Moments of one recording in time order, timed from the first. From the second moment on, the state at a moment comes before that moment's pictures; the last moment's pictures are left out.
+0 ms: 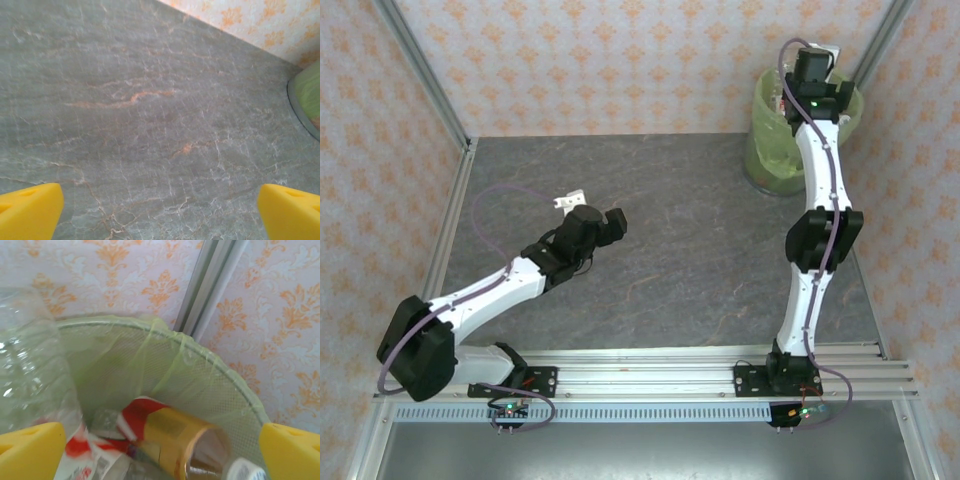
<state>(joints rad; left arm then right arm) -0.61 1.27 0.83 -0.16 -0.40 -0.76 -0.04 2.16 2.37 -0.63 0.53 -0.01</state>
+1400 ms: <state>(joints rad) -0.07 1.50 0.38 0.60 -0.41 -0.12 -0.04 1.49 0.44 0.57 0.00 0.18</state>
